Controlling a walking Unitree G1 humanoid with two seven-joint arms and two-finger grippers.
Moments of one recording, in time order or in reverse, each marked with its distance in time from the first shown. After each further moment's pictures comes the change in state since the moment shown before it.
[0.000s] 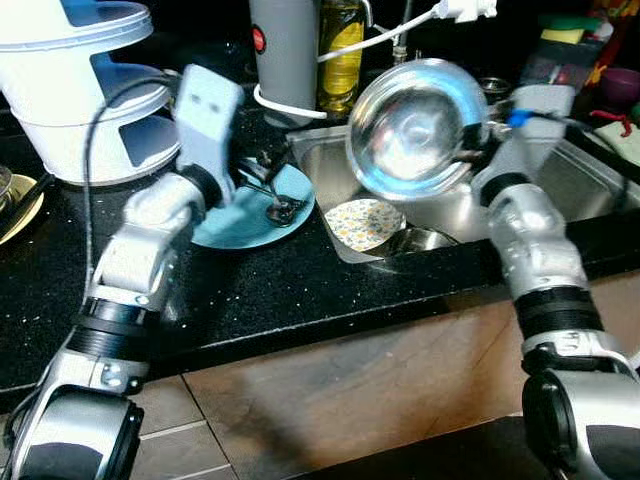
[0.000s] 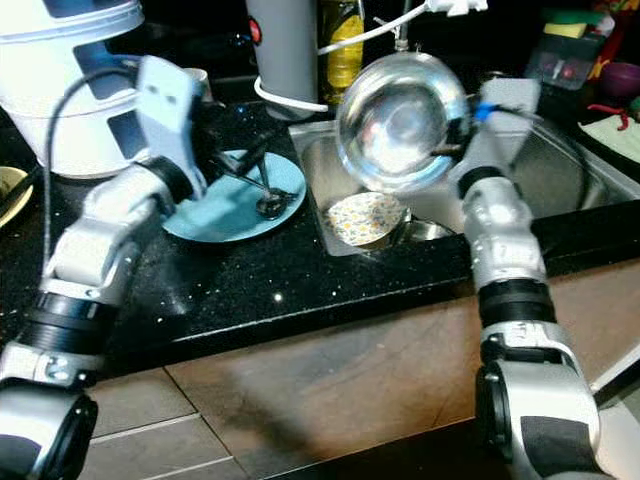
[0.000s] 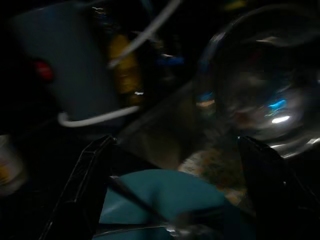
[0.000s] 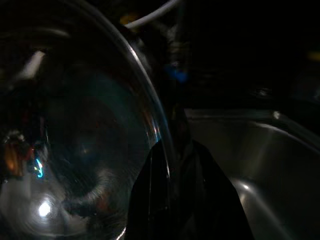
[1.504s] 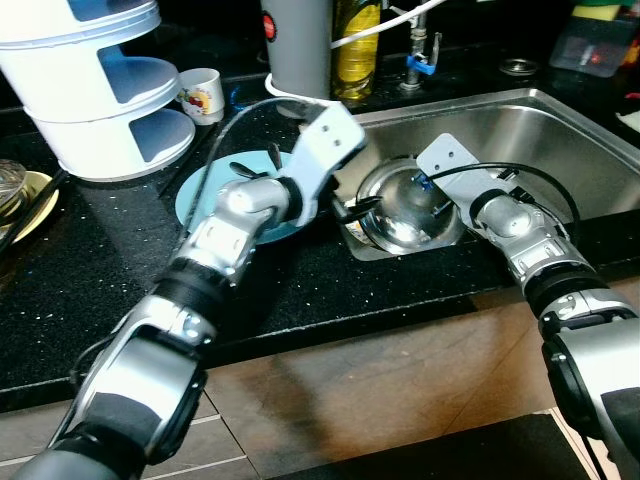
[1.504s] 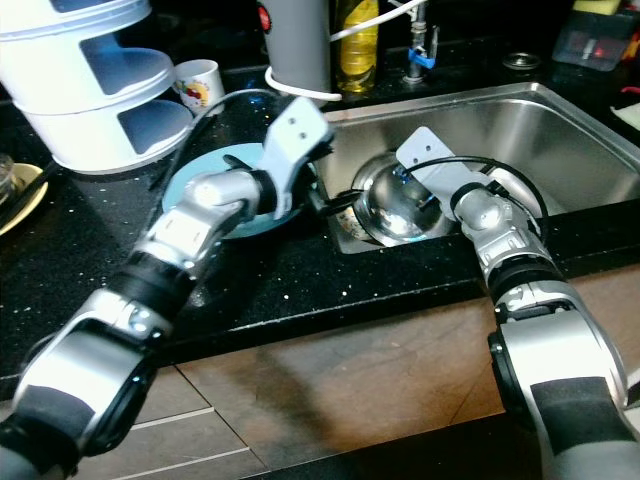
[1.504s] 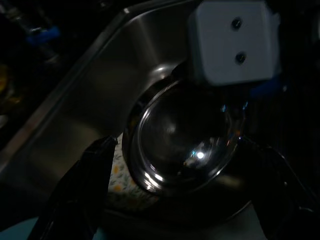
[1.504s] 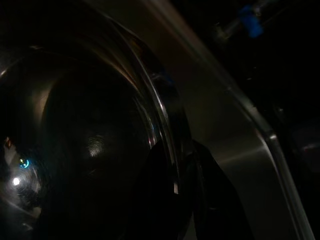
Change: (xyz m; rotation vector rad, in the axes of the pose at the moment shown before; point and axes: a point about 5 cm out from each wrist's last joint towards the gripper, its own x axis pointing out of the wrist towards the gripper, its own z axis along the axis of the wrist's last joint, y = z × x) left arm 0.062 -0.071 -0.008 0.065 0.095 -0.428; right arm 0.002 -0.008 -0.030 -0.725 0.249 0.200
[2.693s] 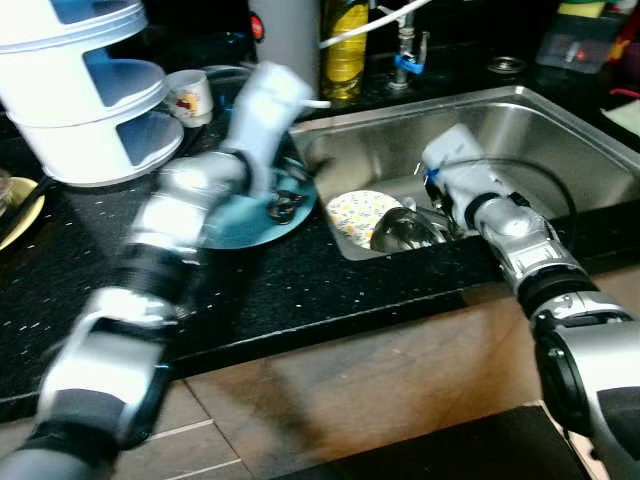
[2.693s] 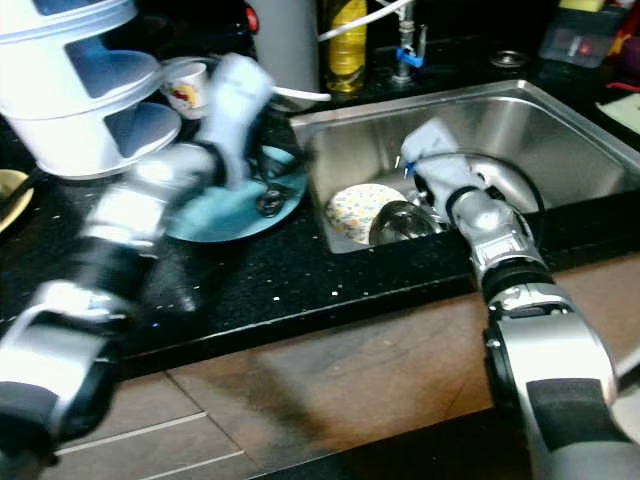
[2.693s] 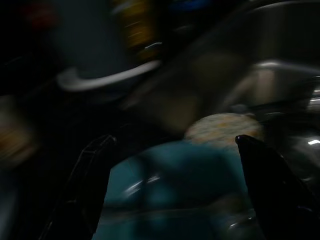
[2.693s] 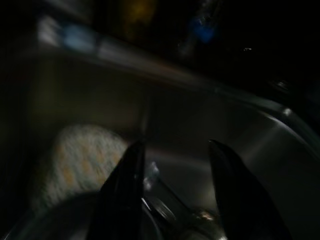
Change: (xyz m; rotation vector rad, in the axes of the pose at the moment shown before) left arm -0.096 0.090 -0.009 -0.121 0.103 0.474; right arm 0.000 -0.011 0.015 0.508 -0.180 -0.098
